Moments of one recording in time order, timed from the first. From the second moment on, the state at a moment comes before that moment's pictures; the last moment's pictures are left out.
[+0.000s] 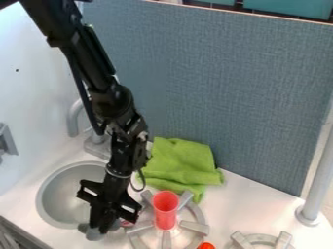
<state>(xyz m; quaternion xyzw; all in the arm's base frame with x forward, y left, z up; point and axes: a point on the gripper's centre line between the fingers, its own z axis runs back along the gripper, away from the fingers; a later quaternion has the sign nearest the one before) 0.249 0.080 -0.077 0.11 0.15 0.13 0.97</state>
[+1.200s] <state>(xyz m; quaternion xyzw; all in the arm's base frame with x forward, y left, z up) 0.235 0.079 -0.044 0.05 0.12 0.13 0.98</state>
